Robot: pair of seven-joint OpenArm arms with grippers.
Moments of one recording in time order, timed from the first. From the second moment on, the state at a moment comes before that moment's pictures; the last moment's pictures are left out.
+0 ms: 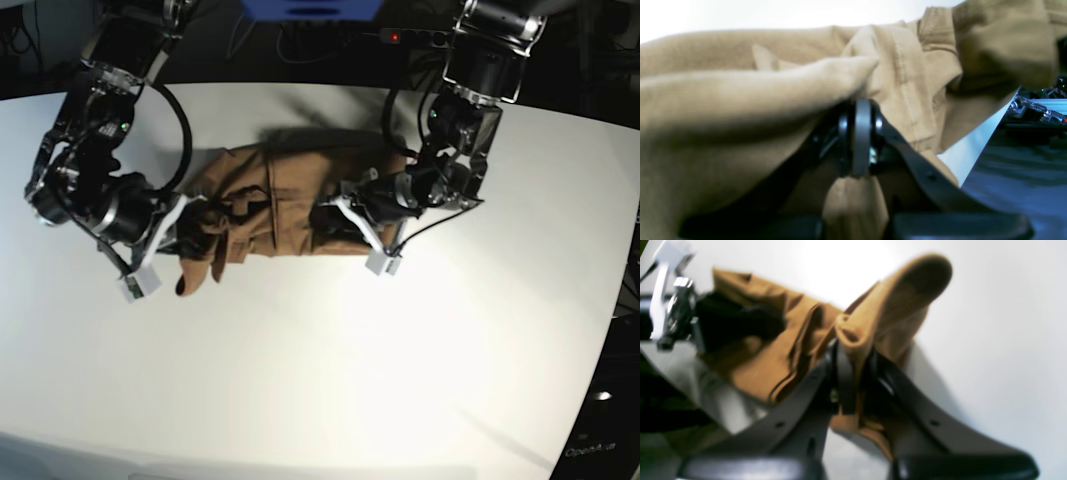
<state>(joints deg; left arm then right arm) -4.1 -6.3 14.6 67.7 -44.3 -14.9 43.2 -0.2 0.3 23.6 106.4 35.7 40.4 -81.9</state>
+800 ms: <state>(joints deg) -3.7 -6.2 8.2 67.7 -43.9 -14.7 43.7 -4.7 7.9 16.2 107.2 35.4 40.4 -81.9</state>
